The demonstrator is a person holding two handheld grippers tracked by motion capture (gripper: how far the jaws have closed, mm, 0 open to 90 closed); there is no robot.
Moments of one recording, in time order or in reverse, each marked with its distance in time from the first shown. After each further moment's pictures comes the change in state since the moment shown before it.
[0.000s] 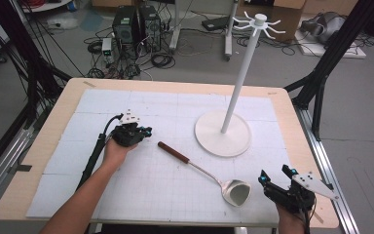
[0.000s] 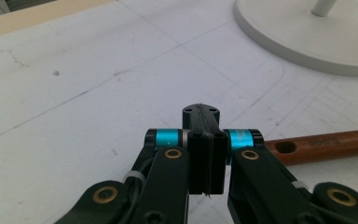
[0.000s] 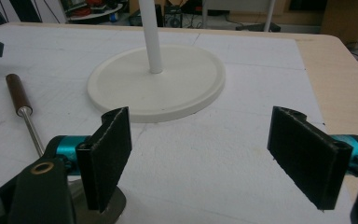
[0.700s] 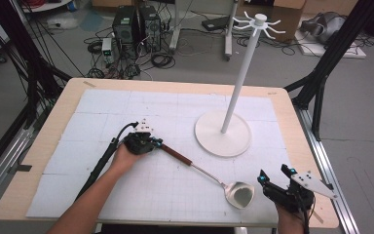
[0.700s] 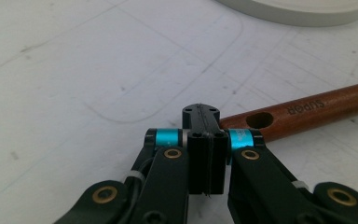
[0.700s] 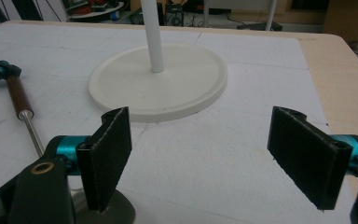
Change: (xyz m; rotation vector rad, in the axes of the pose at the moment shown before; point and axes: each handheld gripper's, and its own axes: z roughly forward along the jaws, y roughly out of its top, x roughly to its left) left arm -0.030 -0.009 0.024 0.090 -0.124 0.081; right arm 0.001 0.000 0.002 0.007 0.004 -0.003
